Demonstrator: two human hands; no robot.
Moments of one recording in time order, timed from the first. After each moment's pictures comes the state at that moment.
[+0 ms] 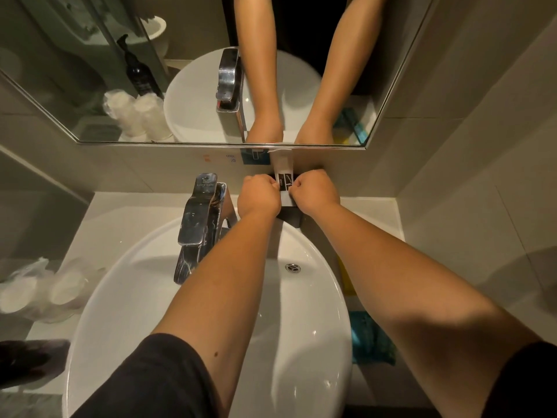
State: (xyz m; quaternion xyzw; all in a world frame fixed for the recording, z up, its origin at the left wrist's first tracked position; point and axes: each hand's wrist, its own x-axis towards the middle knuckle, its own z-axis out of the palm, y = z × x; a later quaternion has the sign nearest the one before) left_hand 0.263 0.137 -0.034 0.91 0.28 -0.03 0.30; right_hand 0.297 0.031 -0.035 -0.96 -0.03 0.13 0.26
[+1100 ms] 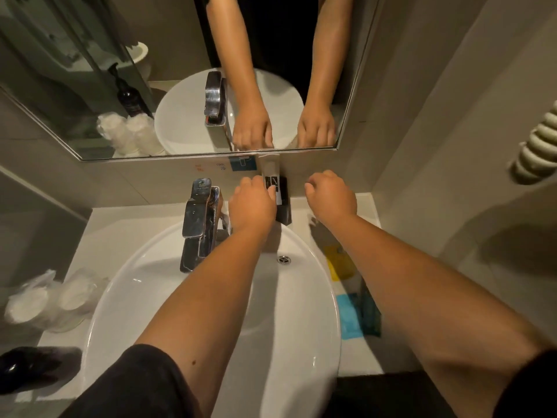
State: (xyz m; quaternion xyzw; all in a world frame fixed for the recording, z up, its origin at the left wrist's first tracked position) left_hand 0.218 0.120 -0.007 0.97 0.16 0.07 0.17; right_hand 0.257 -0.030 -0.009 -0.97 -0.08 -0.04 0.22
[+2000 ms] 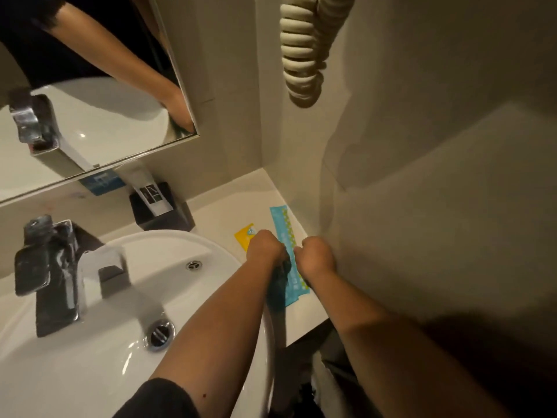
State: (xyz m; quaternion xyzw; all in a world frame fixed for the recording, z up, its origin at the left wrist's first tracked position) left_hand 0.158 -0.066 -0.075 0.90 0.06 -0.31 0.28; right_hand 0.105 -0.161 -0.082 -0.91 0.29 0.15 0.25
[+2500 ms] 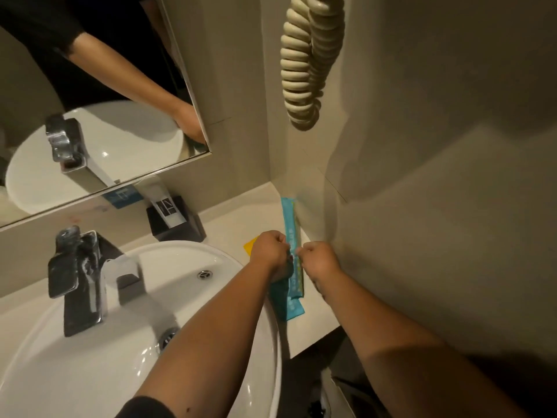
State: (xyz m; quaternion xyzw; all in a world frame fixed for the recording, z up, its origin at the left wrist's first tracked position) left_hand 0.158 -0.057 -0.053 0.86 0.05 -0.24 0.44; right_hand 0.113 -0.161 -0.075 -0.78 0.33 0.11 0.52
